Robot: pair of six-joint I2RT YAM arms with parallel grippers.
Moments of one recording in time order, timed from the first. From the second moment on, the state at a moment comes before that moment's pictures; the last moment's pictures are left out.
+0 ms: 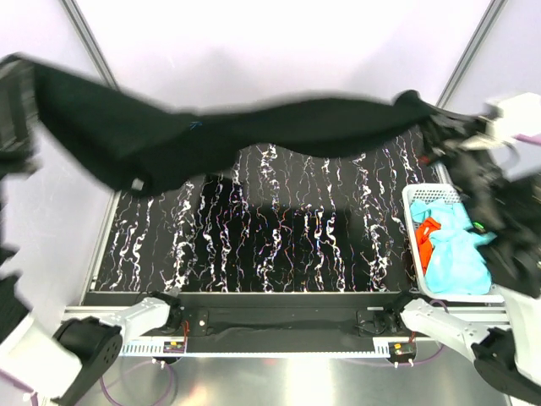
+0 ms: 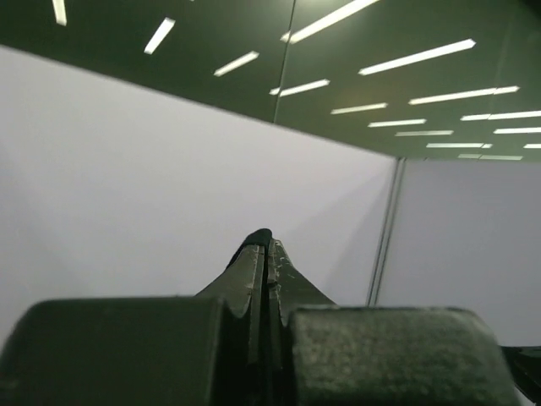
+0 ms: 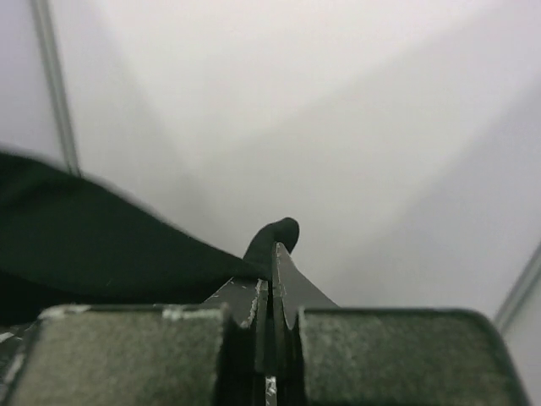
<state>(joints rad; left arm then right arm) -0.31 1.10 2.40 -0.54 0.03 -0.28 0.60 0.93 1.71 -0.42 0.24 -0.21</state>
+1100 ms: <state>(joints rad) -0.01 2.05 2.17 -0.31 0.25 -0.26 0.33 1.88 1.68 -0.28 0.43 -0.05</state>
